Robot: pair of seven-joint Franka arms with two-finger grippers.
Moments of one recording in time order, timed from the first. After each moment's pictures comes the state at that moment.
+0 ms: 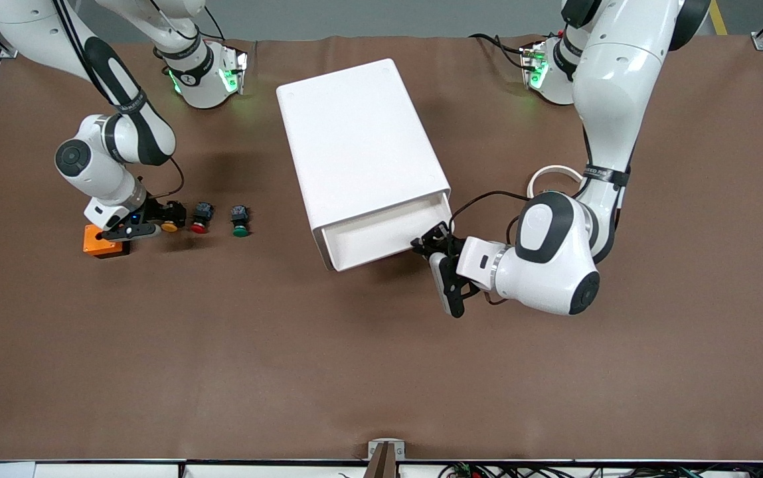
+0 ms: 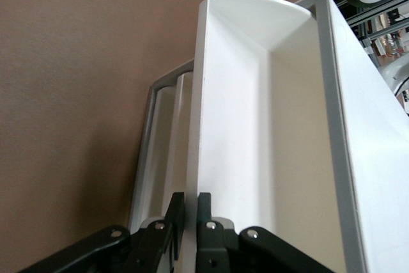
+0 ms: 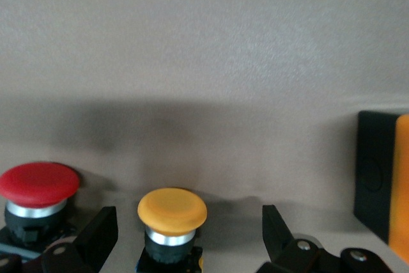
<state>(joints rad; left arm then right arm) -0.41 0.77 0.02 -1.21 -0.86 1.70 0.86 -0.15 0.24 0.03 -2.58 -0.04 2.81 -0.22</state>
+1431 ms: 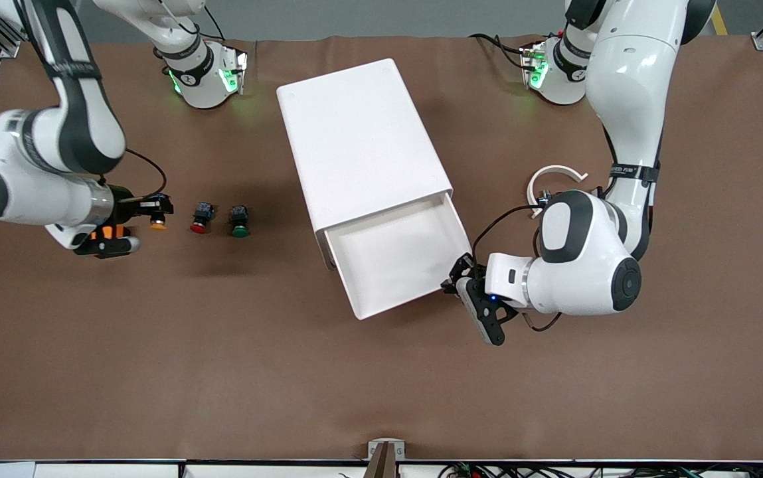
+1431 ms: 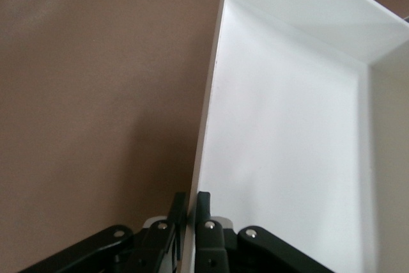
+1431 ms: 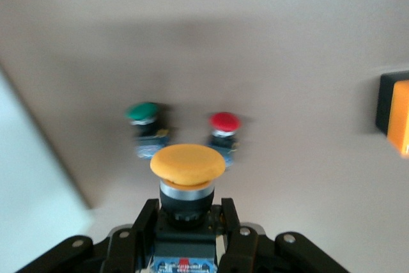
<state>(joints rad) -0.41 0.75 0.09 -1.18 -0.72 1.86 0.84 -0.03 0.14 0.06 -1.93 0.18 1.74 0.01</state>
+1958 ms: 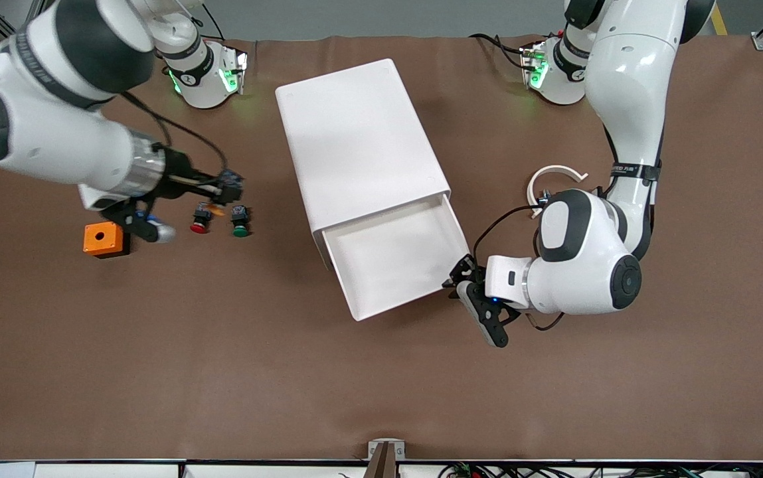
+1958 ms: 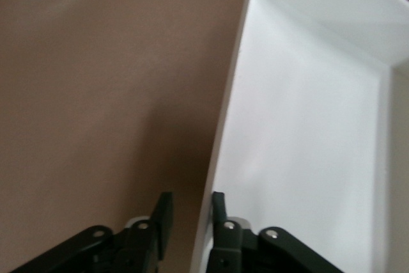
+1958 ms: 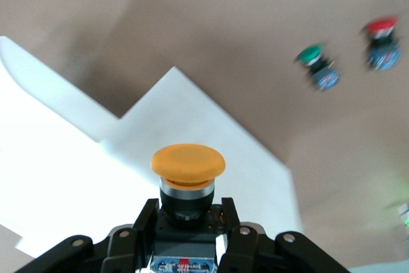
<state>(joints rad) -0.42 0.75 0.11 -1.18 -0.68 1.88 0.76 0.29 0.22 0.06 -1.51 0.37 1.61 0.89</state>
